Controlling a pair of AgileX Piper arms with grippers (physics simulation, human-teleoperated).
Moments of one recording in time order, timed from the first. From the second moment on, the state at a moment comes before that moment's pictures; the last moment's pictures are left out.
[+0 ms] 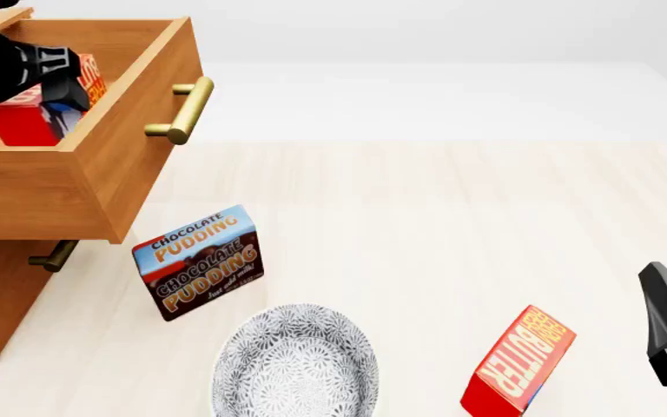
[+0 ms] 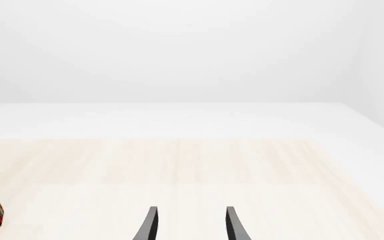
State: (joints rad) left arm 0.02 1.38 -1.37 0.92 -0.16; right arm 0.00 0.02 -0.01 0.00 0.00
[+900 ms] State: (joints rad) left arm -0.01 1.36 -1.39 0.95 -0.16; right arm 0.00 0.02 -0.01 0.00 0.00
